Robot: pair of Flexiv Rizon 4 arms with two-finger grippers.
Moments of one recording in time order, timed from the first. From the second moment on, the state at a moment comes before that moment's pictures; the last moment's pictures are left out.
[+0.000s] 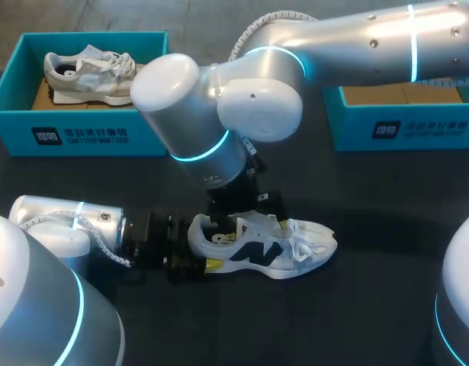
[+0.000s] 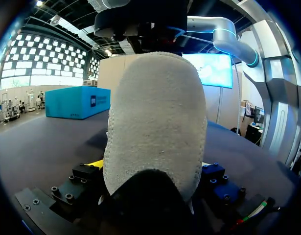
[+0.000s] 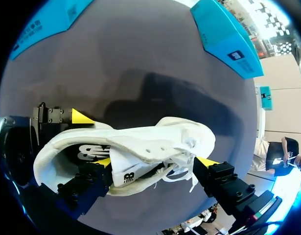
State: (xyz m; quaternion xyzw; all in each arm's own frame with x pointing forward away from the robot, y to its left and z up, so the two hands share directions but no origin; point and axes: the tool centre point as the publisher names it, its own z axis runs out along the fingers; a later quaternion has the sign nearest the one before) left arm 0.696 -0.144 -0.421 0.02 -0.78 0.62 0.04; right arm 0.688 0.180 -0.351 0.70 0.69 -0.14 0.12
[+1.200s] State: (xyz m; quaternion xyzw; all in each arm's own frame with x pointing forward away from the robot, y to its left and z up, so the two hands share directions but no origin) left arm 0.696 -0.144 -0.421 0.02 -0.78 0.62 0.04; right arm 0.691 0.140 -0.317 0.73 0.66 -0.14 0.12
